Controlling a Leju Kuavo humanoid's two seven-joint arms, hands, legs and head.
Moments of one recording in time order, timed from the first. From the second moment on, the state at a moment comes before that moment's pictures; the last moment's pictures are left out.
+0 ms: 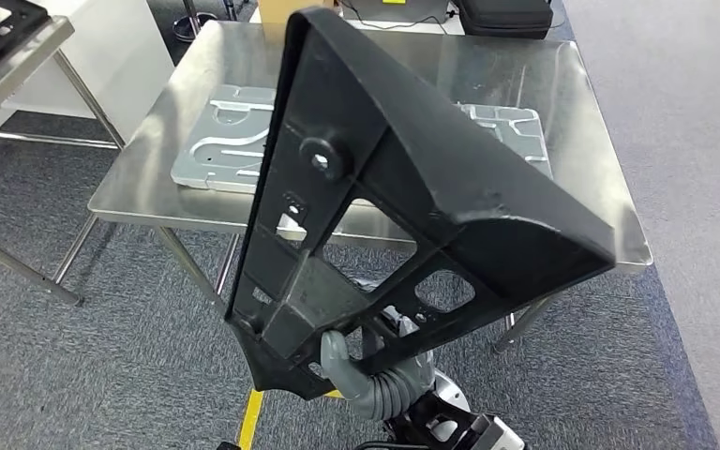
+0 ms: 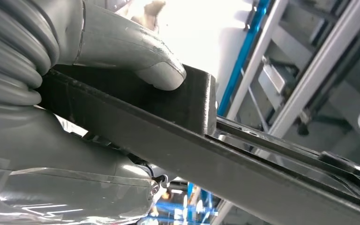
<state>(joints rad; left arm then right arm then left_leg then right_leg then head) -0.13 -0.14 1.01 -0.20 -1.29 0.17 0.00 -0.19 0.09 0.78 -1.74 0.12 -0.19 -0.64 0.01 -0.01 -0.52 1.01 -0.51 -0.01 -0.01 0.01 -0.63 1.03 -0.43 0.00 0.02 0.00</state>
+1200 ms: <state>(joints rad) -0.13 -0.14 1.02 -0.20 -1.27 0.18 -0.02 -0.22 0.11 0.79 -1.73 0.11 -0.16 -0.62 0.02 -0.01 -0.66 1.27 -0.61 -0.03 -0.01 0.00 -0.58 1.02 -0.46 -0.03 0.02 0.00</state>
